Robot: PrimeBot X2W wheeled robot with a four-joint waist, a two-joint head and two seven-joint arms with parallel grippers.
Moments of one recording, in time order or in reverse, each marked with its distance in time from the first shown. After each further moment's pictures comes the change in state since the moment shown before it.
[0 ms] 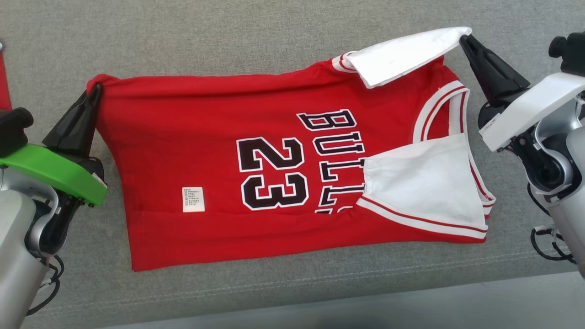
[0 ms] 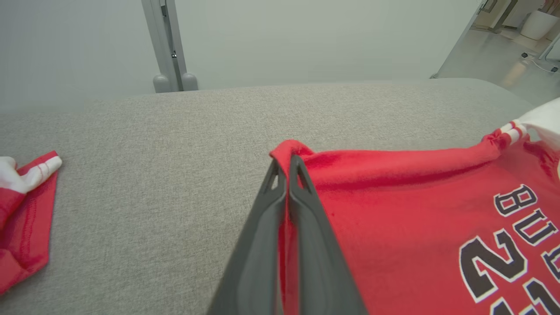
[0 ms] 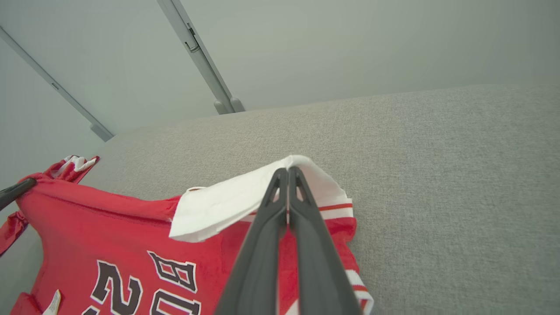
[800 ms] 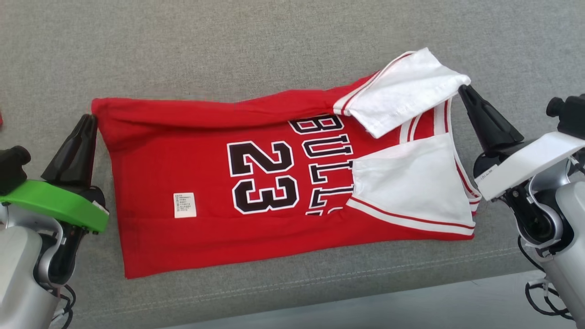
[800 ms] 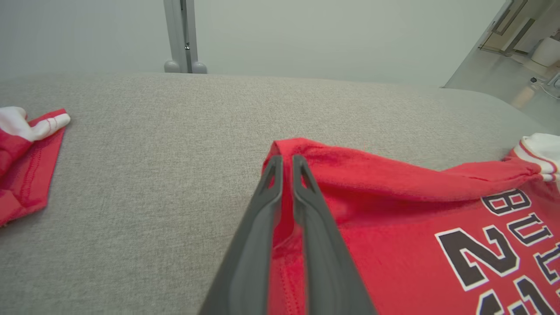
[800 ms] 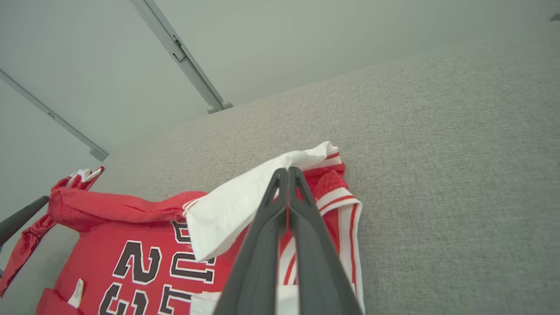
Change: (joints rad) left arm 0.184 -0.073 0.193 -0.040 0.070 0.000 0.000; right arm 0.226 0.015 -0.039 -0.141 0.035 -0.063 -0.081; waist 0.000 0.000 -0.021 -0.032
